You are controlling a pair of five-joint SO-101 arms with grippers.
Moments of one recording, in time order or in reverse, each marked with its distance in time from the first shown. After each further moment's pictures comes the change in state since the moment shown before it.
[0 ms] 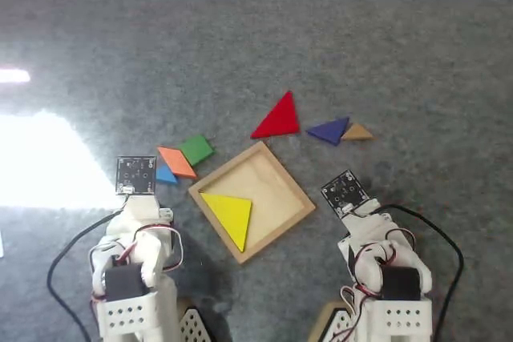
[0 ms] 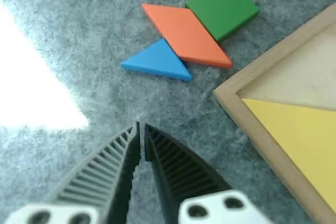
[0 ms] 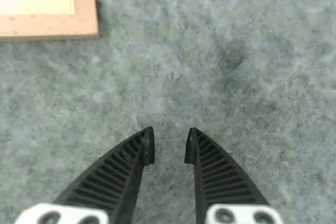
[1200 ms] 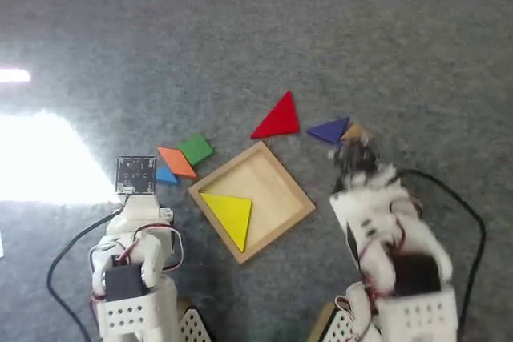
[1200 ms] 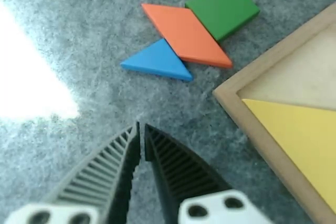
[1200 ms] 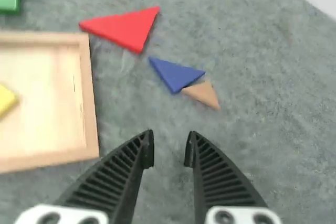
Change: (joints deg) left arm 0.0 0.0 0.0 0.0 0.0; right arm -9.8 28.5 -35.9 -9.6 -16.2
